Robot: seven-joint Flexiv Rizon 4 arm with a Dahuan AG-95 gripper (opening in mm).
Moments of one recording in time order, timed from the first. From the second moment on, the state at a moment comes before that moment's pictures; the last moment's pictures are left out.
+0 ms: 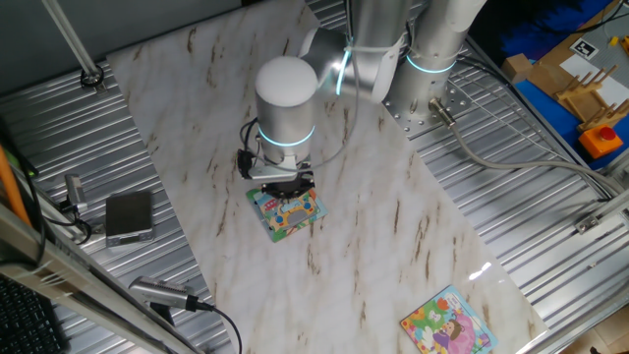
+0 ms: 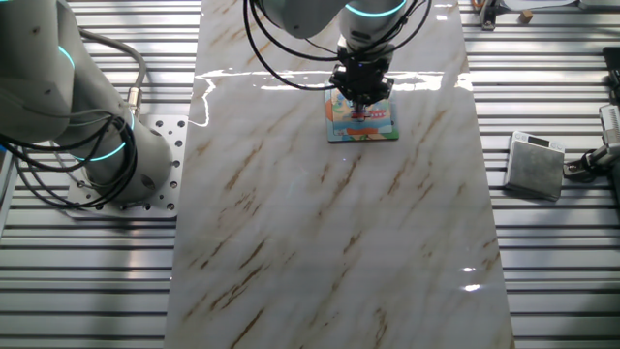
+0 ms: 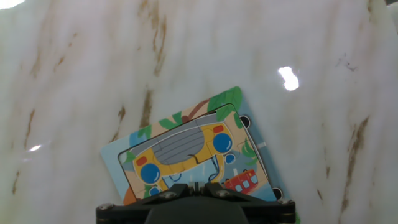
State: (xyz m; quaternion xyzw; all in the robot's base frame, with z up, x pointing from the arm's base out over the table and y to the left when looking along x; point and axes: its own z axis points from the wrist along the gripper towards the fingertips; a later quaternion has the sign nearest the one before) arm 0.461 0.131 0.018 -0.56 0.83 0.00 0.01
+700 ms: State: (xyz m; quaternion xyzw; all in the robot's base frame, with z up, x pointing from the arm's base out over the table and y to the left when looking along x) arm 0.463 0.133 0.020 -0.54 0.84 0.02 -0.01
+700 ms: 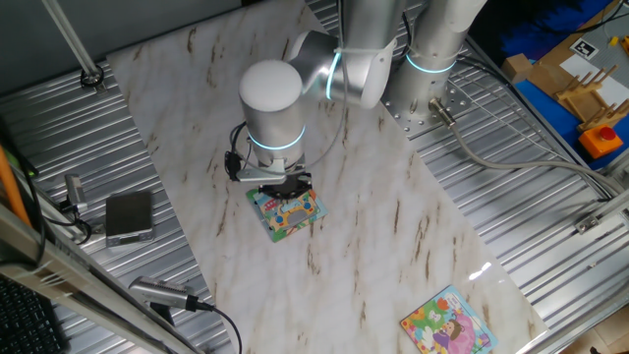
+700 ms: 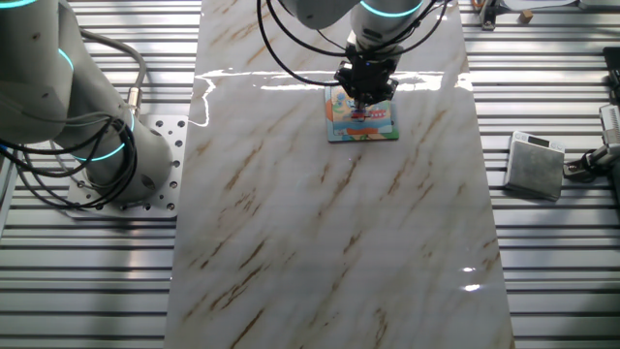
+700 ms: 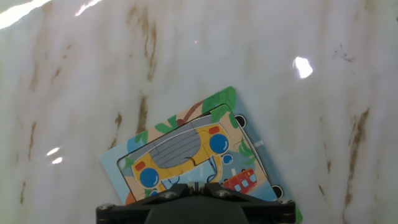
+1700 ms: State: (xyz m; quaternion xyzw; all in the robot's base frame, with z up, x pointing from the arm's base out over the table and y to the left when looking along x) arm 0.464 0.142 0.013 -0.54 0.84 0.01 -0.01
